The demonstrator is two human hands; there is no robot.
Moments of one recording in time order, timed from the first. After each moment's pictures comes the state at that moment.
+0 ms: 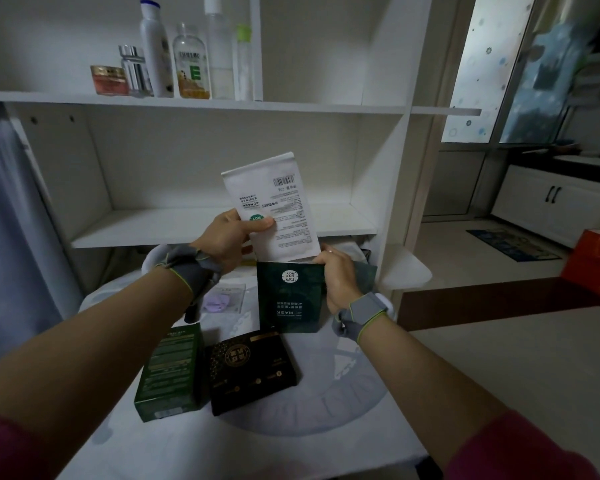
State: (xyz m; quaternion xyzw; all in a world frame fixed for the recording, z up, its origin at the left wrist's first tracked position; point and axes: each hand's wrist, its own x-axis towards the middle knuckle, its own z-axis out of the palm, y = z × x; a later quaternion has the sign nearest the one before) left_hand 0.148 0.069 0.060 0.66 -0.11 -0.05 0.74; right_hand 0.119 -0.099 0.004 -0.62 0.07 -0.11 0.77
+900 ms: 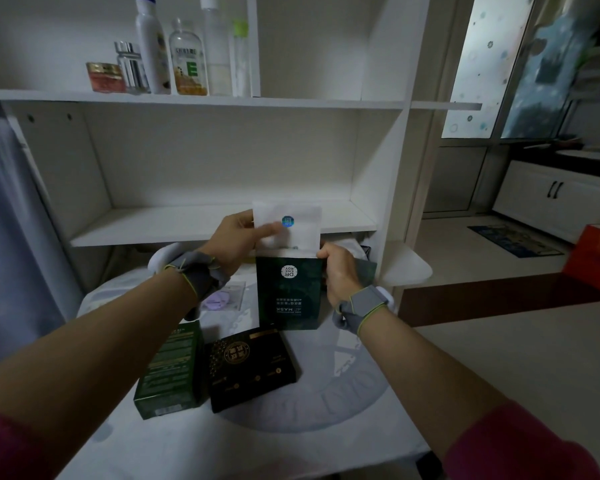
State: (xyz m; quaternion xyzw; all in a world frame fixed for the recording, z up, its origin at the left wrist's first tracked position) left_hand 0.140 0.059 0.050 0.68 -0.15 -0.01 0.72; right_hand 0.131 -0.103 0.002 -0.59 0.14 -0.08 0.79
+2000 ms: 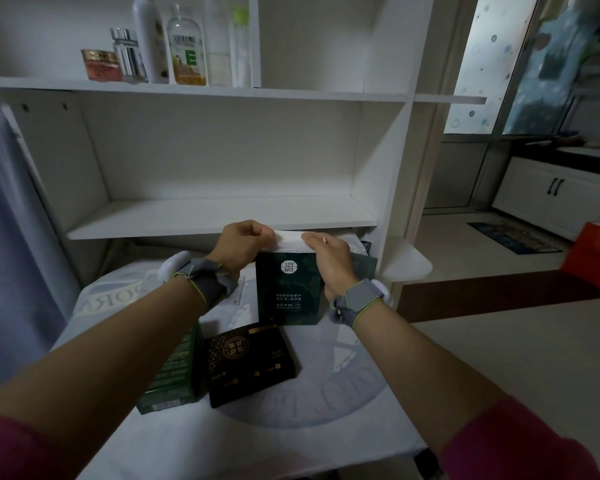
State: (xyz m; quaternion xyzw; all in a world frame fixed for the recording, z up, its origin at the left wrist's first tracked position) left_hand 0.144 0.057 0.029 0.74 -0.09 0.03 0.66; right_hand 0.140 -0.098 -0.006 -0.66 0.06 -0.18 0.73
